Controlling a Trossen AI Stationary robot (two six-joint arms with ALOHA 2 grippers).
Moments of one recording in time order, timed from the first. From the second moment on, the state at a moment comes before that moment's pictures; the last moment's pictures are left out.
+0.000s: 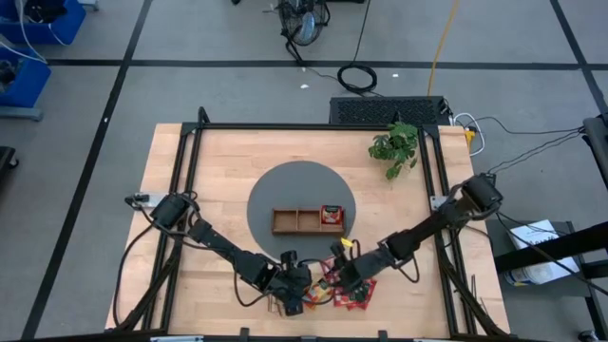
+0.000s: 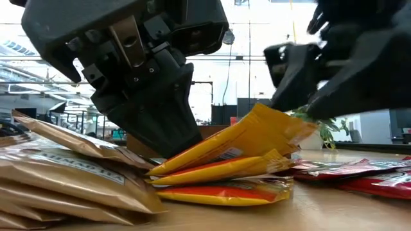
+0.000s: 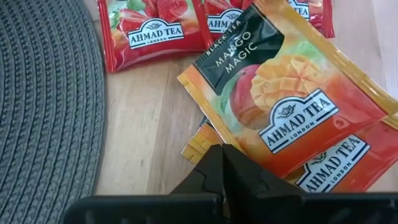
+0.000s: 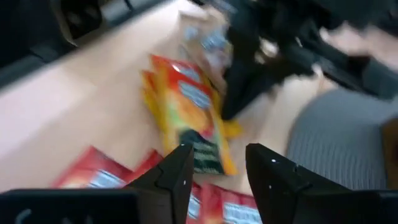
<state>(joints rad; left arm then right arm) -0.53 2.11 1.30 -0.14 -0.29 -0.59 0.54 1.78 0.71 0.53 0.14 -0.17</state>
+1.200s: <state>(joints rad) -0.49 2.11 1.30 -0.11 -0.27 -0.57 0.61 1.83 0.73 0.53 0.21 -0.22</state>
